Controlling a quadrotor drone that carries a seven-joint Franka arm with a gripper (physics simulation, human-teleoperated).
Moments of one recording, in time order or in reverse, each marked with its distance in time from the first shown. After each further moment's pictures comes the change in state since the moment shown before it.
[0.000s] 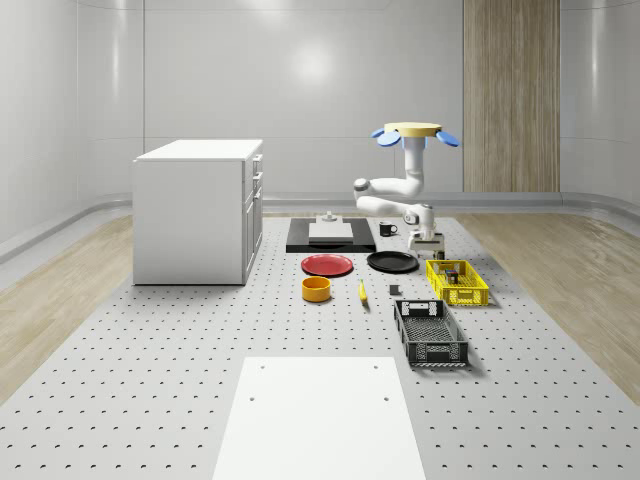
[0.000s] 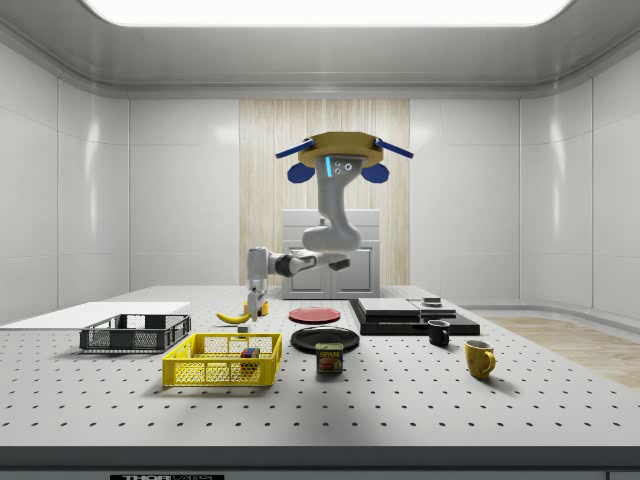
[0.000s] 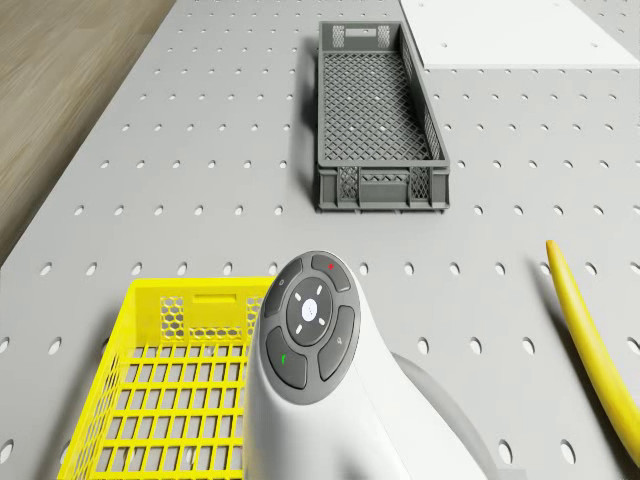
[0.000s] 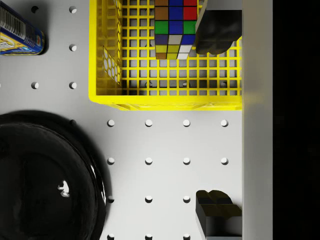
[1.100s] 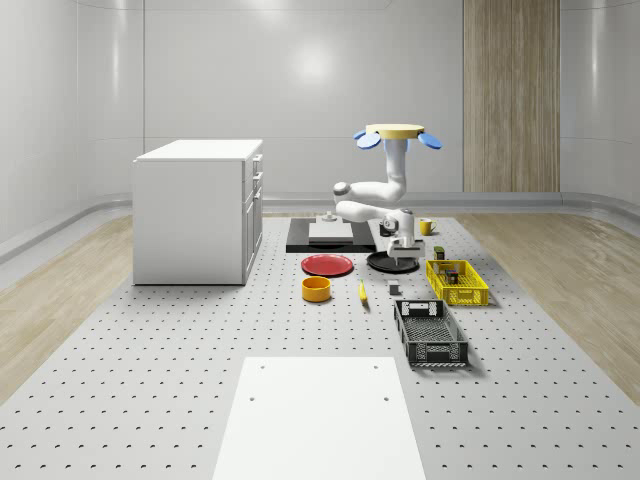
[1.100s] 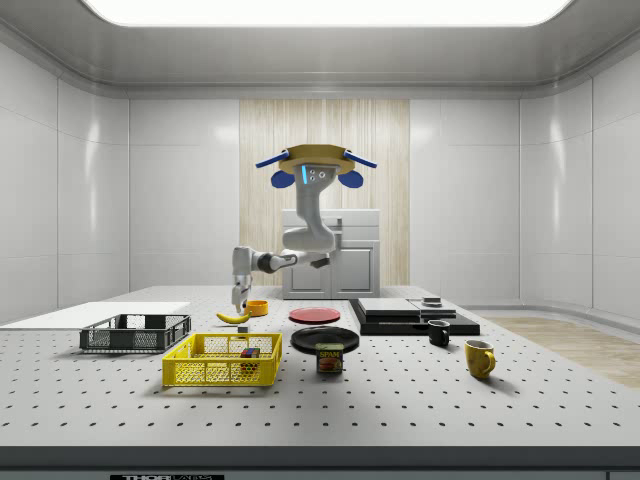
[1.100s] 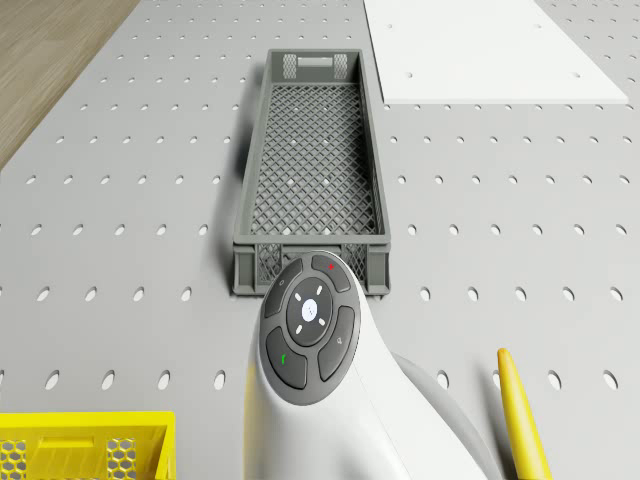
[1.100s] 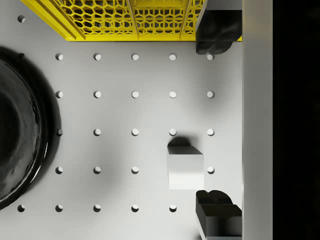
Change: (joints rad) arm 0.002 0.004 -0.001 0.000 -0.002 -0.004 -0.001
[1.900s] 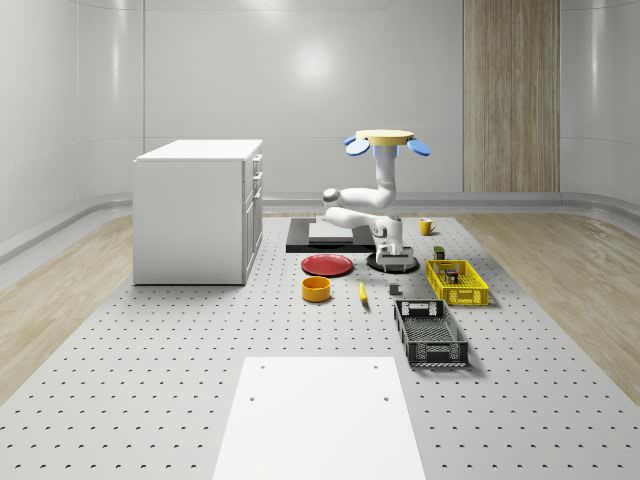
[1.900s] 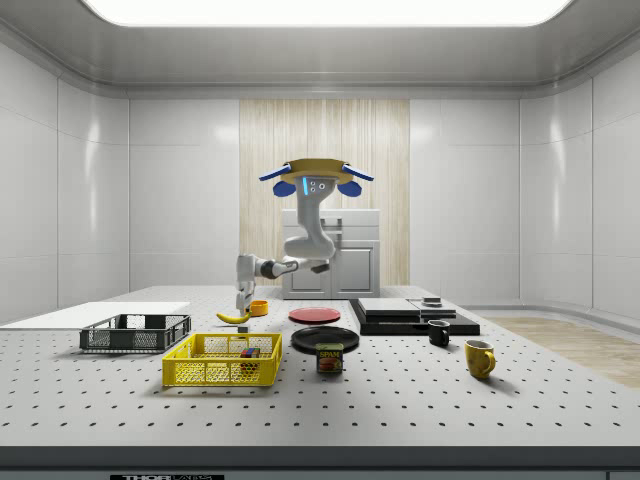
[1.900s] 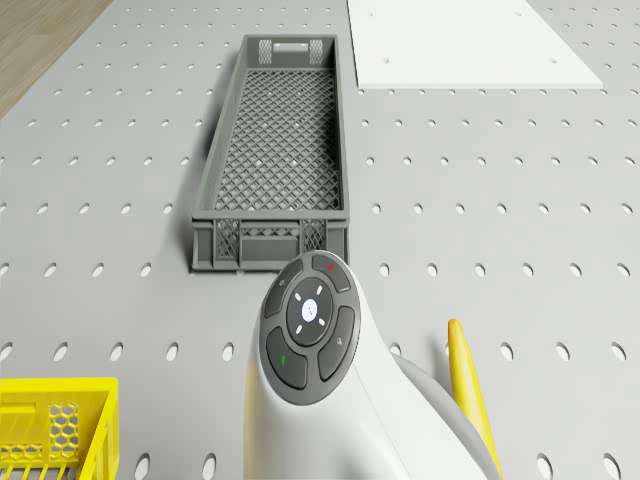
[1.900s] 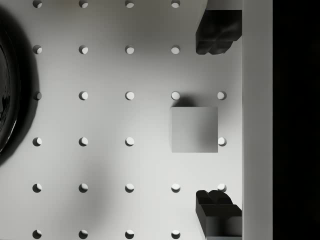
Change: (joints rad) arm 0.001 0.002 0.000 0.000 -0.001 -0.002 -0.001
